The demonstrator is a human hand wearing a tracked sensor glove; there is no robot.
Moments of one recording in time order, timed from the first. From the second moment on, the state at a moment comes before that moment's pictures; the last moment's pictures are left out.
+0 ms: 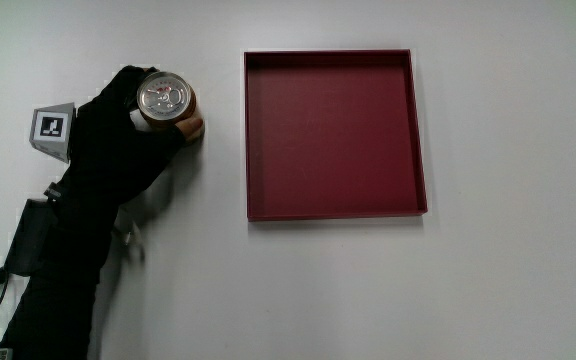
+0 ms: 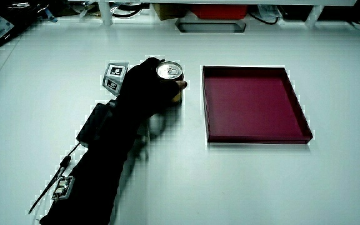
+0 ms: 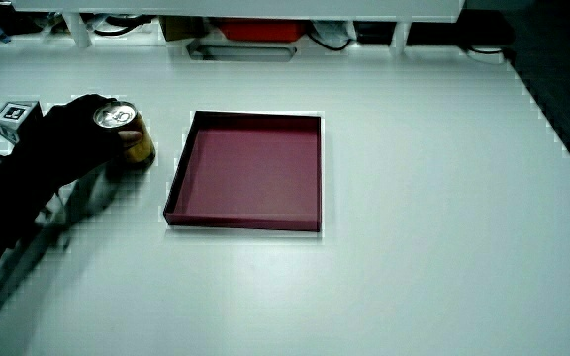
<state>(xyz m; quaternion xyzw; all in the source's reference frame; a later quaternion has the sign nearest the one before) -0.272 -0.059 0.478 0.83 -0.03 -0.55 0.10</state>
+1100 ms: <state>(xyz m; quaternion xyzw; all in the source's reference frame) -0.268 0.033 0.412 0.83 -0.04 -0.55 0.12</state>
